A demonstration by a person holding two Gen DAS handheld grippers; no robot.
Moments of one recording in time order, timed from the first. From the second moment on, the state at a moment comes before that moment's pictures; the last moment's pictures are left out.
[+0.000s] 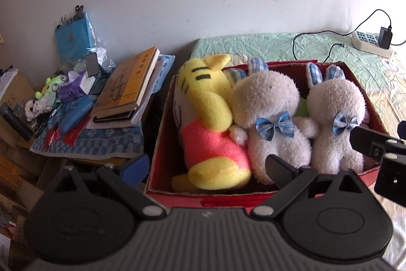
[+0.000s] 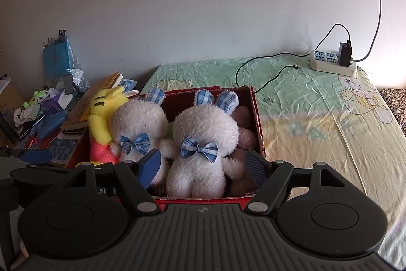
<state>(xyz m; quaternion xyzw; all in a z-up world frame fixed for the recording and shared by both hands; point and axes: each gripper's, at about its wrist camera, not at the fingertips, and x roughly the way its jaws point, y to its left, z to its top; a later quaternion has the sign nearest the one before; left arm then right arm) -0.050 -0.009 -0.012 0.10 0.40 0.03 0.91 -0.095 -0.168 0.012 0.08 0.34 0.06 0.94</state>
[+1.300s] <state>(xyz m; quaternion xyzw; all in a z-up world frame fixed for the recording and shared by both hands) -0.046 -0.007 -0.014 0.09 0.41 0.03 0.91 -0.084 -0.166 0.008 0.07 0.34 0.05 0.94</state>
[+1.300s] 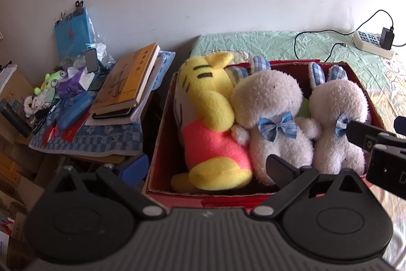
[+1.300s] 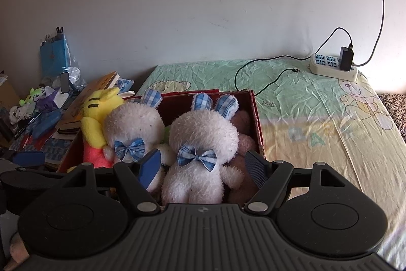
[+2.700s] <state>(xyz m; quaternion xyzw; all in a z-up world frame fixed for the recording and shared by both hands) -0.051 -0.016 -0.012 0.10 0.42 0.03 0.90 -0.094 -0.177 0.006 0.06 0.34 0.02 0.94</state>
